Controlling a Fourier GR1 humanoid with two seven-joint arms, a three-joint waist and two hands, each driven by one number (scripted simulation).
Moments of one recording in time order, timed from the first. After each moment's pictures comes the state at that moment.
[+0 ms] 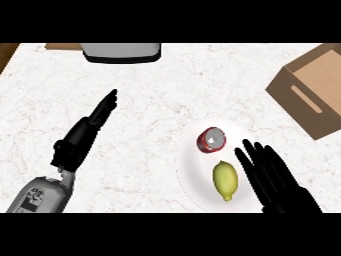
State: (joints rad) left arm -0.21 0.30 -0.29 -1.52 0.08 0.04 0.05; right arm 0.09 -0.50 0.64 -2.20 0.98 0.01 0.56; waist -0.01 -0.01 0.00
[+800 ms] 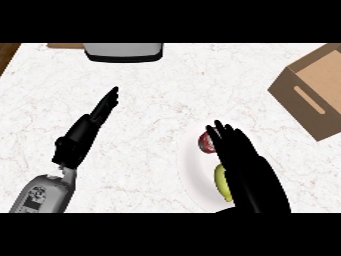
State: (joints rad) left arm -0.21 0.24 -0.23 -1.53 0.01 -0.02 0.07; right arm -0.10 -0.20 0.60 -2.02 0.96 0.26 0.70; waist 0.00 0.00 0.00
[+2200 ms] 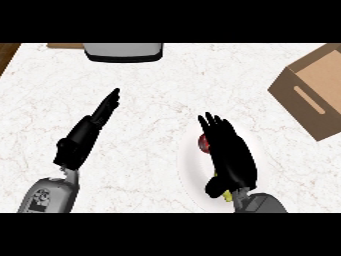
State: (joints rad) left arm -0.18 0.13 -0.13 -1.54 -0.10 -0.13 0.08; right arm -0.16 -0.04 0.46 -1.63 1.10 0.20 0.49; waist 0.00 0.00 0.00
